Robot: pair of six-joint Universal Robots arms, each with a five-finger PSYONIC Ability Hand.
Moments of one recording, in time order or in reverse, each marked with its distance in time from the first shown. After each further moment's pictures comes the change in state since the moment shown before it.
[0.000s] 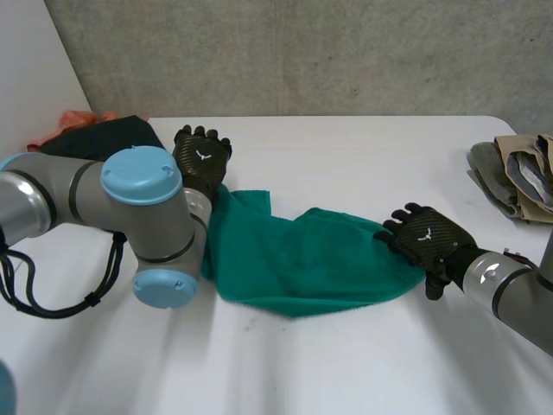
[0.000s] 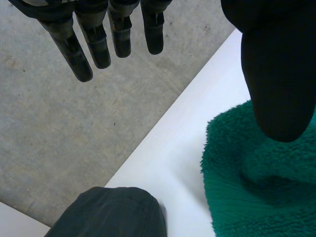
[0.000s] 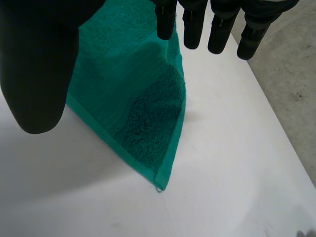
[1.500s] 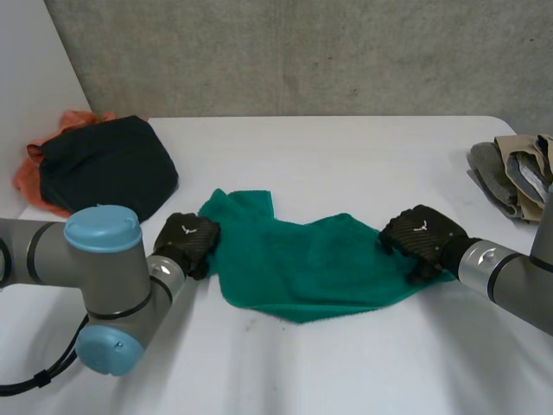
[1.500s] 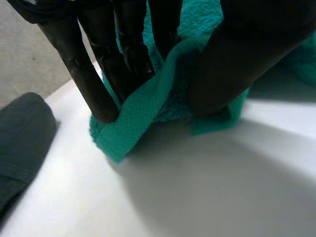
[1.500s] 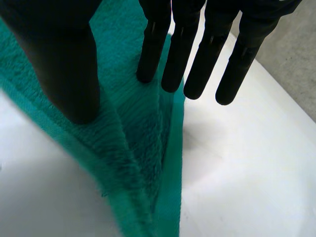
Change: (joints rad) left arm 0.124 0.078 -0.402 0.027 0.244 -0.202; right arm -0.012 0.107 -0.136 0.077 -0.060 0.172; left_hand 0.880 0.926 0.909 0.930 0.908; right_hand 0.493 0.493 0.485 0.471 0.441
